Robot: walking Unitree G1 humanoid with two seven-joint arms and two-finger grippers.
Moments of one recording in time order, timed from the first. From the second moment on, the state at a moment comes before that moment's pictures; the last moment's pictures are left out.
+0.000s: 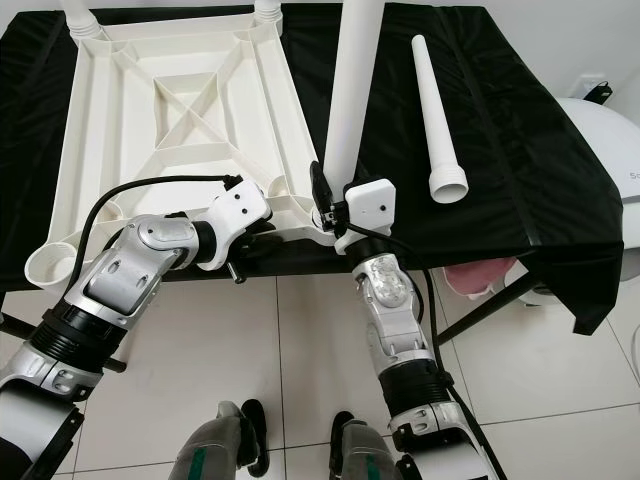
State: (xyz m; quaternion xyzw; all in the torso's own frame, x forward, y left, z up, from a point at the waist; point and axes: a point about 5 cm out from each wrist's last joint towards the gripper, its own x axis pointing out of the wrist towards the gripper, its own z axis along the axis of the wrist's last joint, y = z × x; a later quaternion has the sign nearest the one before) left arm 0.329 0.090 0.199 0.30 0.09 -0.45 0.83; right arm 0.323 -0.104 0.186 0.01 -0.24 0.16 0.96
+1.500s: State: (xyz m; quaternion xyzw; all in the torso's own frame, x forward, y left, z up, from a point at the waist) left arm 0.329 0.102 0.201 0.31 0.10 -0.47 0.82; right arm 0.340 -0.134 0.200 -0.02 -0.20 0.43 0.88
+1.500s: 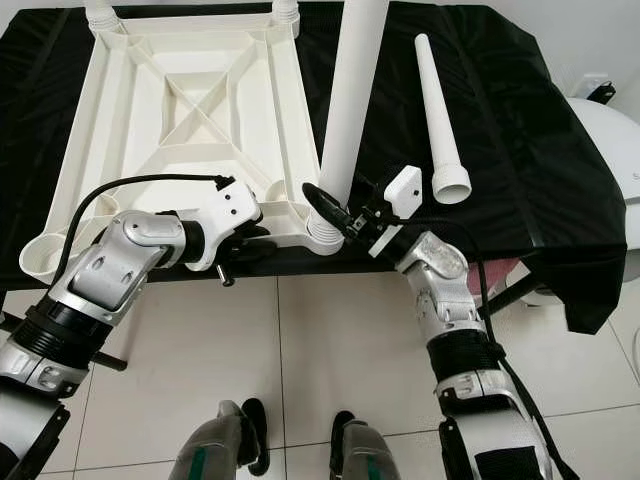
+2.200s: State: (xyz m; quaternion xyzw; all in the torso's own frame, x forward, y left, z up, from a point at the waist) left arm 0.326 0.109 0.202 0.32 0.10 -0.46 0.82; right arm 0.346 -0.126 0.195 -0.01 -0.21 0.47 0.86
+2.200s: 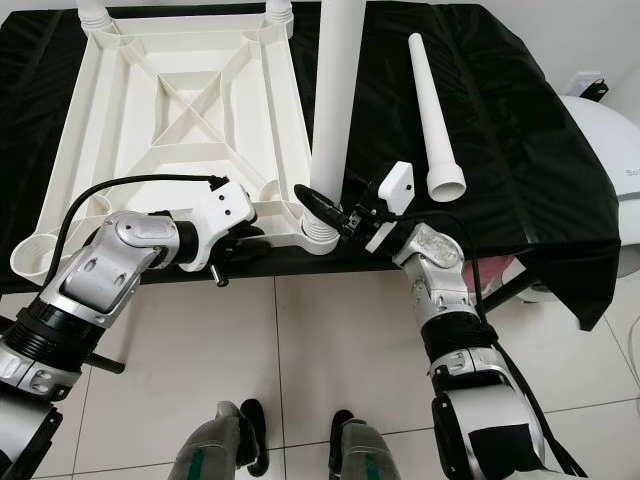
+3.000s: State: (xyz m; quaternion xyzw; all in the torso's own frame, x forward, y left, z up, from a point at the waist) left arm 0.323 0.110 0.203 0.32 0.11 -0.47 0.82; right arm 0.343 -0.122 0.190 -0.02 -0.24 0.46 0.85
